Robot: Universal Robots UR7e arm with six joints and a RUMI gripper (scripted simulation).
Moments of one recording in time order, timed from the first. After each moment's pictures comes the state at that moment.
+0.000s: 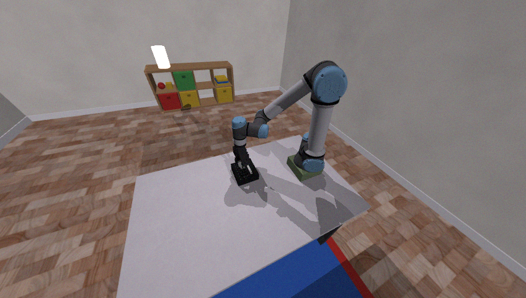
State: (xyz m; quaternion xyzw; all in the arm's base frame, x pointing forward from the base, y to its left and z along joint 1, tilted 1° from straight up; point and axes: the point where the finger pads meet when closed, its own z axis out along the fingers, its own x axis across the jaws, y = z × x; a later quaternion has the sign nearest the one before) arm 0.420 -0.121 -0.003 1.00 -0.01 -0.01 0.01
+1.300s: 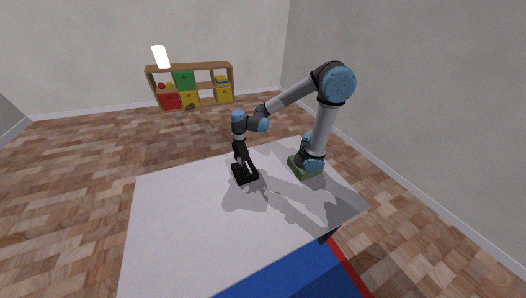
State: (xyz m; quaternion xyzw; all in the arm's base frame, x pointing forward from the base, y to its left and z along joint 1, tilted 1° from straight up) arm 0.424 -0.120 0.037 1.00 -0.01 -0.01 0.01
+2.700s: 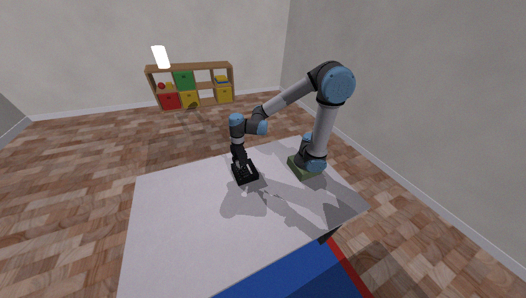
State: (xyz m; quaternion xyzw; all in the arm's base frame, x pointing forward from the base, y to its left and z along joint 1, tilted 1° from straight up) arm 0.441 -0.098 0.033 1.00 -0.01 -0.01 0.01
